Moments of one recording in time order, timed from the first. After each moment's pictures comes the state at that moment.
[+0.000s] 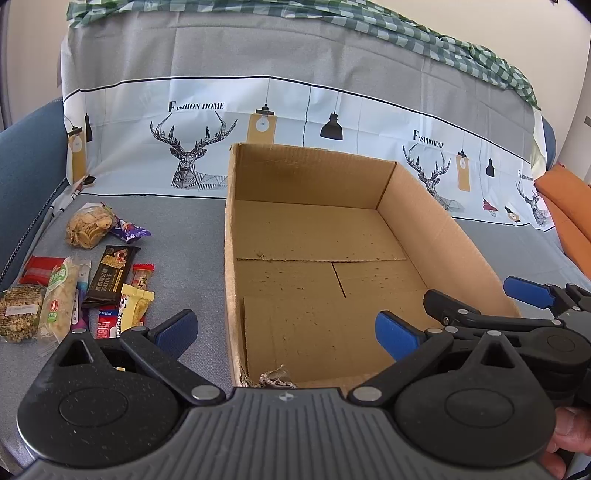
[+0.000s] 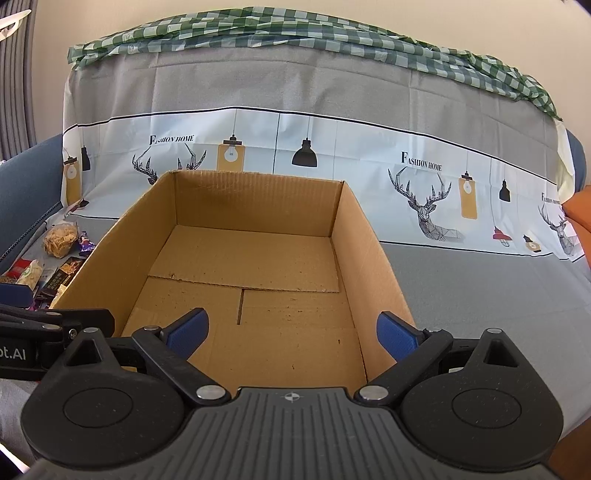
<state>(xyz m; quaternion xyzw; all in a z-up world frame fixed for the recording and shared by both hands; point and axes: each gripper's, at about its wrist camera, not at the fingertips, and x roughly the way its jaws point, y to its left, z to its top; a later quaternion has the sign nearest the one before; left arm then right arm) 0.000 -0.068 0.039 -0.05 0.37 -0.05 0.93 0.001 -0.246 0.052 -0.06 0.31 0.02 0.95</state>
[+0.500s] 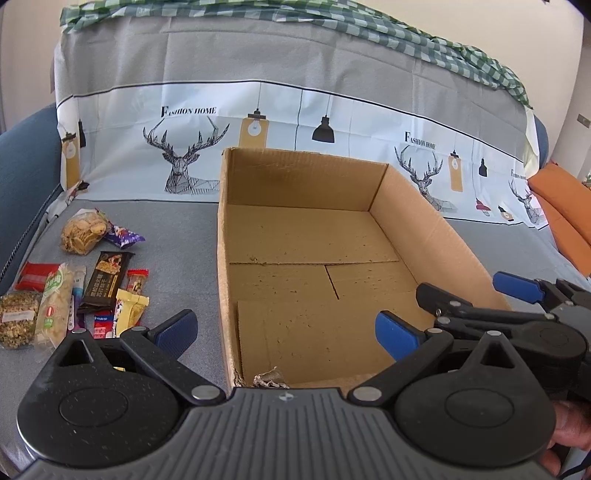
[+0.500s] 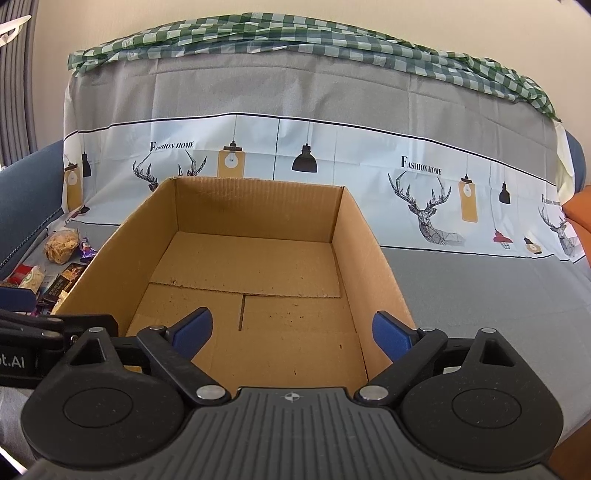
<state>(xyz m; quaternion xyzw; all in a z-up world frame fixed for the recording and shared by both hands) -0.003 -0.069 0.042 -0.04 0.36 -0.07 0.93 0.001 -0.246 0.052 -0.06 0.30 0.02 0.95</state>
